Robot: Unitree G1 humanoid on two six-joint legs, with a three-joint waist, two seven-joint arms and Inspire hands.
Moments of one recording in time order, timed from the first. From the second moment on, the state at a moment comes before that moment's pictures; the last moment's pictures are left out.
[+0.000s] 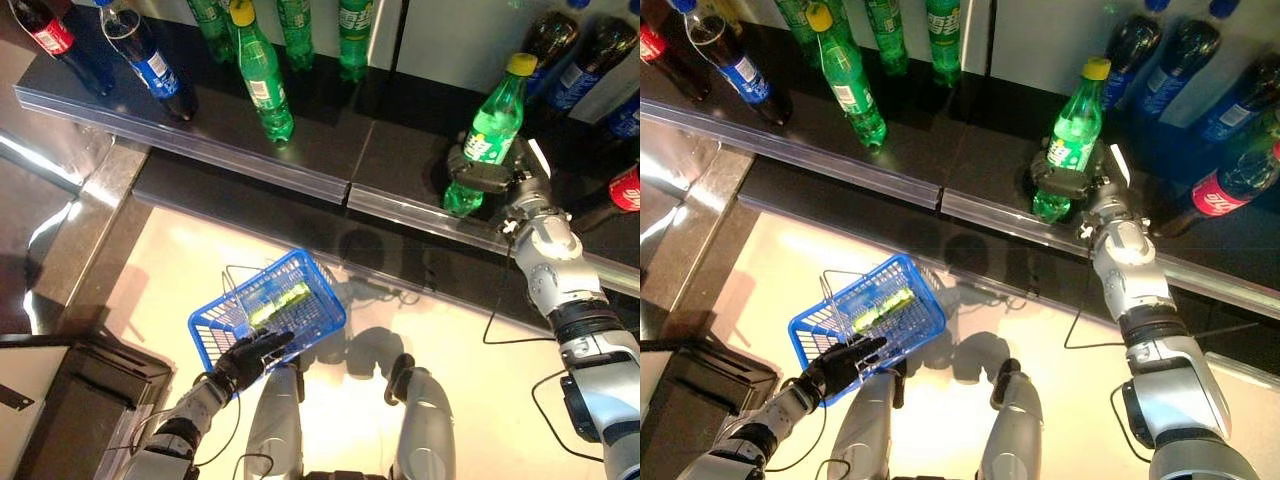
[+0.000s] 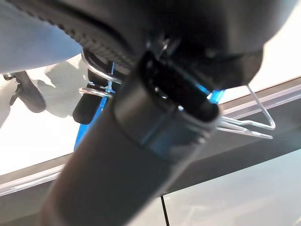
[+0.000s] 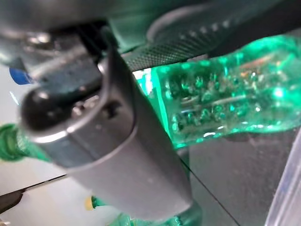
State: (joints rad) left arm -0.32 0.34 -0.15 1.12 -0.94 0.09 -0.43; right arm -0.79 -0.67 0.22 0.67 0.64 -0.12 0.02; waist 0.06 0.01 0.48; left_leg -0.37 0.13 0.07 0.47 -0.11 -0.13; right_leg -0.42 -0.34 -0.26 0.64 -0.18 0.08
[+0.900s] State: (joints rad) left arm -0.26 0.31 -0.15 1.12 -0.90 0.10 -0.42; right arm -0.62 -0.67 0.25 0.32 0.49 -0.09 0.03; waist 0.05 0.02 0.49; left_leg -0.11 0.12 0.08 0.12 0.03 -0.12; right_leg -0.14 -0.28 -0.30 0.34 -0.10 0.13
